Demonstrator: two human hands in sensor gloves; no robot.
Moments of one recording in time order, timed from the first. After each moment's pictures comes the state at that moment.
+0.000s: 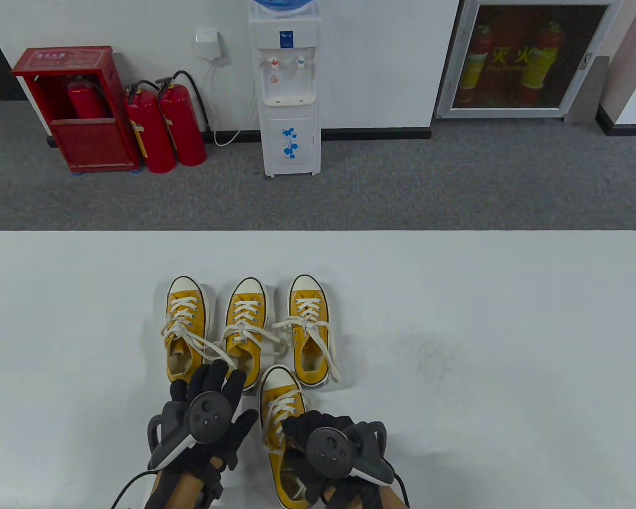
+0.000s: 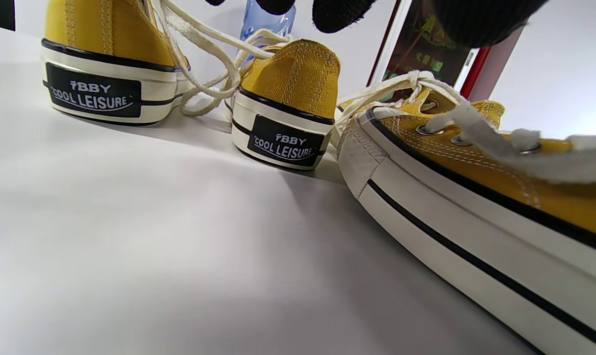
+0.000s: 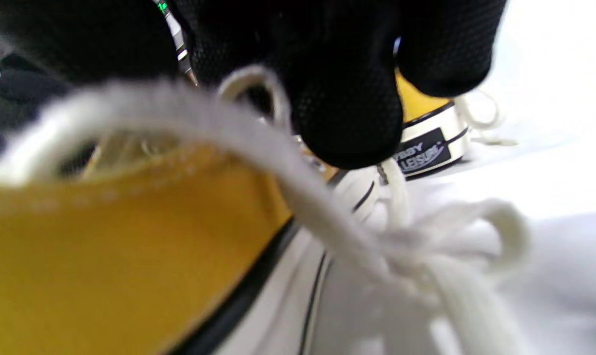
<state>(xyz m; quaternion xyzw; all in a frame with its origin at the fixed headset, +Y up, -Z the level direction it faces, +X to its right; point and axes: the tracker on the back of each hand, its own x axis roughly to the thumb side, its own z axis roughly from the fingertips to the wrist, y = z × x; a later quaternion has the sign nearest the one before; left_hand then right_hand) -0.214 -0.737 -0.265 -0.05 -0.08 0.14 0.99 0.020 -0.728 -0.234 0.24 -0.03 0.95 0.21</state>
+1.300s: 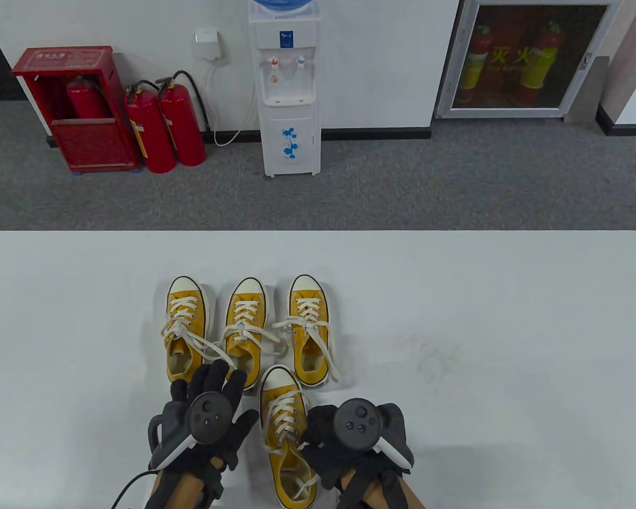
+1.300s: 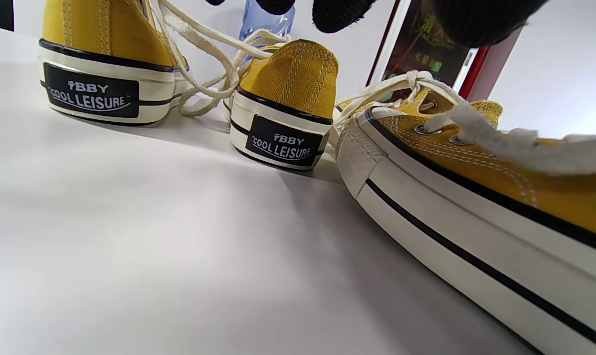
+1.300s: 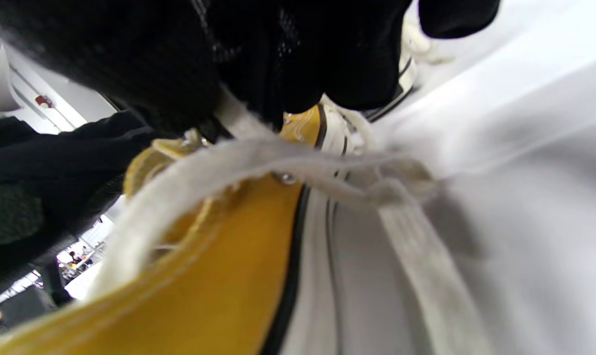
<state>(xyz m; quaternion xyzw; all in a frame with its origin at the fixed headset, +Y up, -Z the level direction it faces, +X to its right) -0.212 -0.736 -0.265 -0.05 -0.08 0.14 0.99 0.045 -0.743 -0.254 0.18 0.13 0.91 0.35</state>
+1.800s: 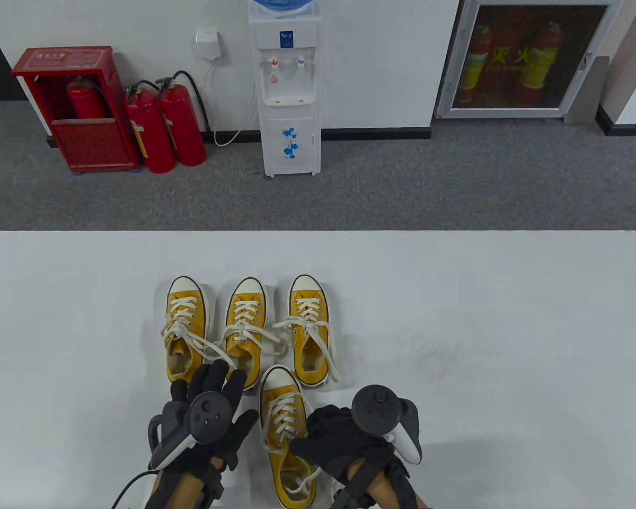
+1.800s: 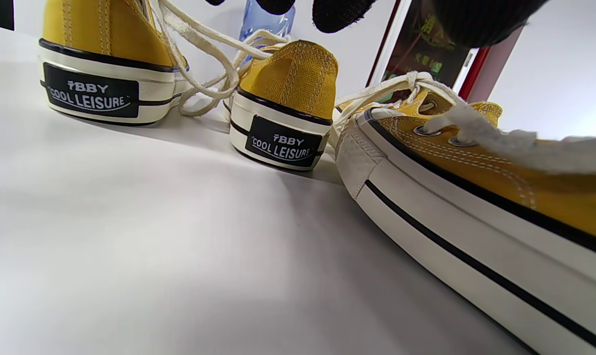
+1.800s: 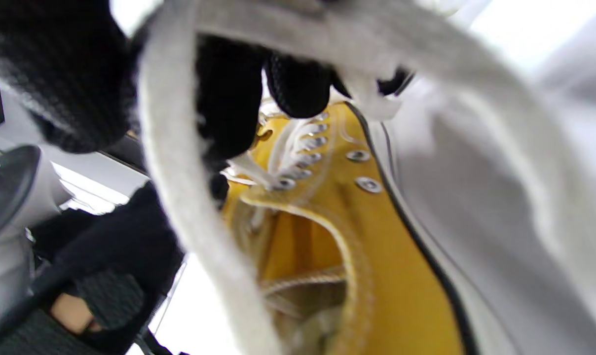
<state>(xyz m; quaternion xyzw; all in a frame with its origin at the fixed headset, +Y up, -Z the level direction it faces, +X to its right) -0.213 -0.736 -0.265 -0.05 -0.08 0.14 0.99 0.057 -0.737 -0.260 0.14 0.16 0.85 0.48</state>
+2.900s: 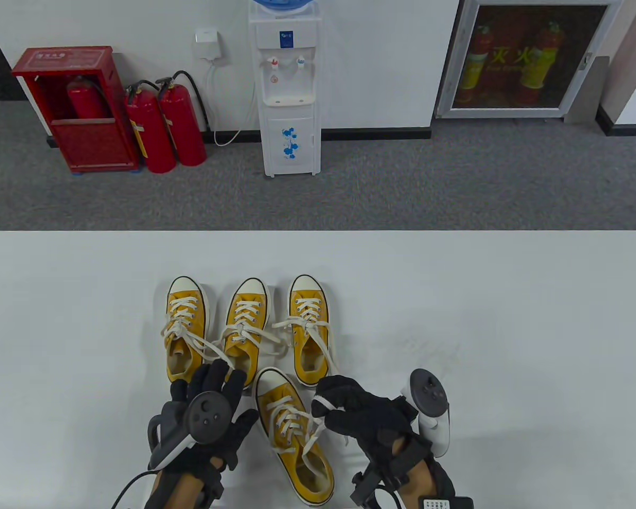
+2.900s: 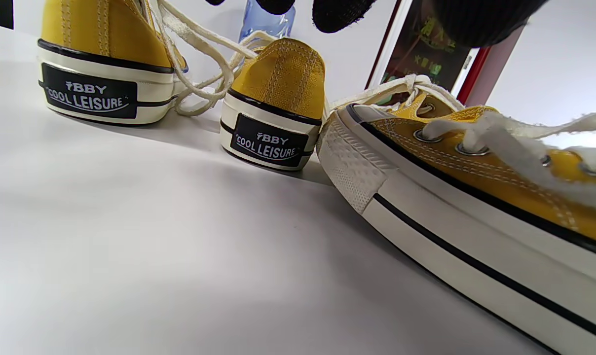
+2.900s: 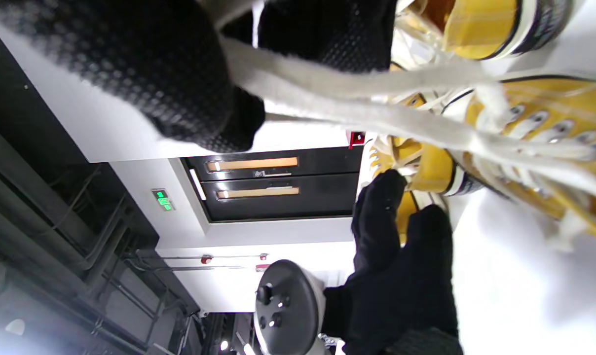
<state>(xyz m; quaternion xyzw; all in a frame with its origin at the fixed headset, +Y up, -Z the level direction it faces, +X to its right) -0.214 -0.737 -0.265 -0.05 -0.08 0.14 0.99 0.089 -0.715 -0.269 0.15 0.17 0.66 0.71</state>
